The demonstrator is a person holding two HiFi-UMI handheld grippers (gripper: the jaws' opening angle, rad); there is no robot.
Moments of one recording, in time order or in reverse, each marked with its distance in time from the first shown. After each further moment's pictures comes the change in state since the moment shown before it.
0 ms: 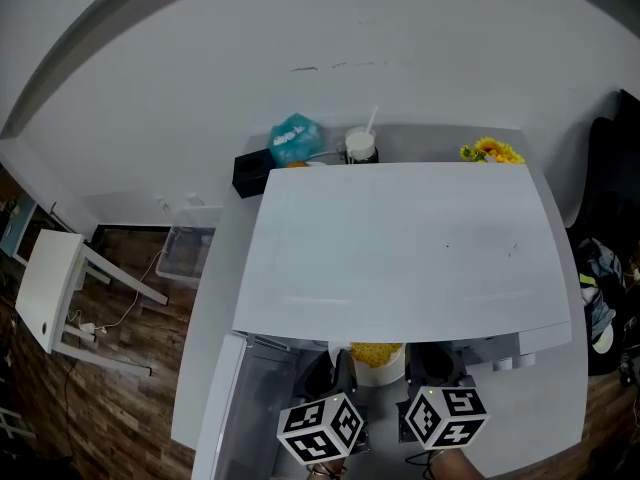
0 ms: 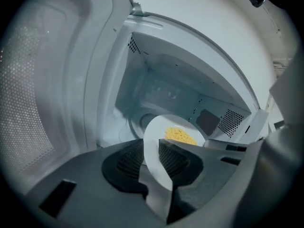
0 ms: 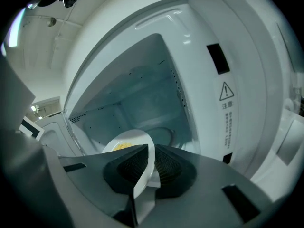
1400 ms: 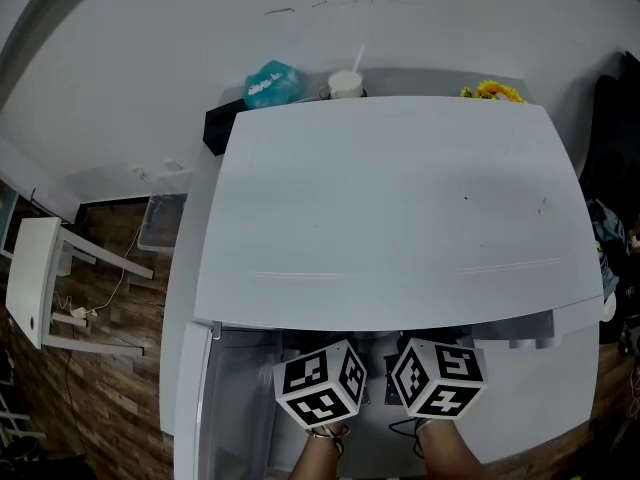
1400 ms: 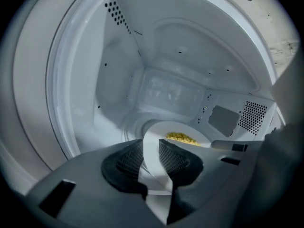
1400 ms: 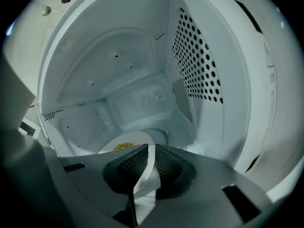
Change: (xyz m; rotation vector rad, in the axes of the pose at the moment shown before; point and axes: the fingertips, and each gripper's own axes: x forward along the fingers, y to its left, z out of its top) left arm 0.058 0.009 0.023 0.110 -0.060 0.040; right arm 0.046 -0.014 0.001 0.022 -0.025 -0.143
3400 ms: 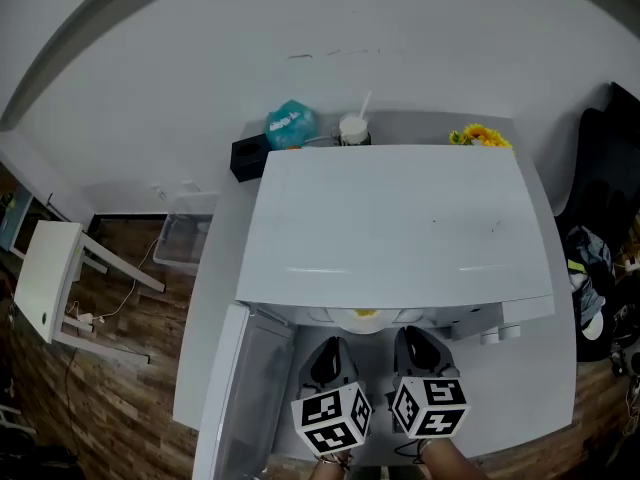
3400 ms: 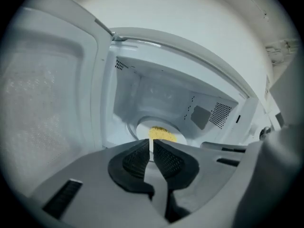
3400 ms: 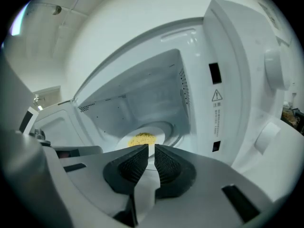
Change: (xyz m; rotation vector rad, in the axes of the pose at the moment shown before) left arm -0.084 -0.022 -0.021 0.019 0.020 0.012; right arm -0.070 0.014 -0.021 -0.108 0.084 0.114
